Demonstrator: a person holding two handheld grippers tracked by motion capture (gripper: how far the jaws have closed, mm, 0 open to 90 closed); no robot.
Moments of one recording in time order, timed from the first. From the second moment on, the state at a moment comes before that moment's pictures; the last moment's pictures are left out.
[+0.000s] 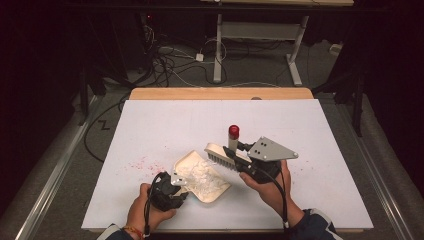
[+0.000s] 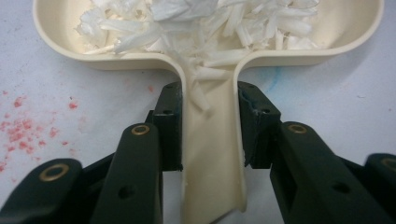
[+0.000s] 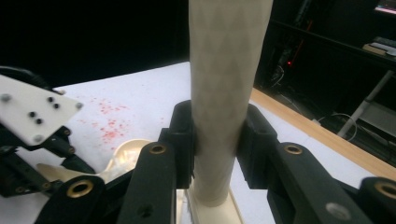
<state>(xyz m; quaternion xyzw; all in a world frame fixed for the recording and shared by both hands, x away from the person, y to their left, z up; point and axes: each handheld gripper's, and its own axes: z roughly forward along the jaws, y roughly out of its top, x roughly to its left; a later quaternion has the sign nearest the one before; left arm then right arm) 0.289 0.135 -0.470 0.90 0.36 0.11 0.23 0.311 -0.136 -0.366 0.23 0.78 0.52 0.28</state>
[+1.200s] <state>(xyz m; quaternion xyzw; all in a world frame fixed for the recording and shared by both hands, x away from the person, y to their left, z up) 0.292 0.136 -0.466 0.89 0.37 0.11 0.24 0.316 -0.091 -0.400 0.21 0.80 0.51 0.22</state>
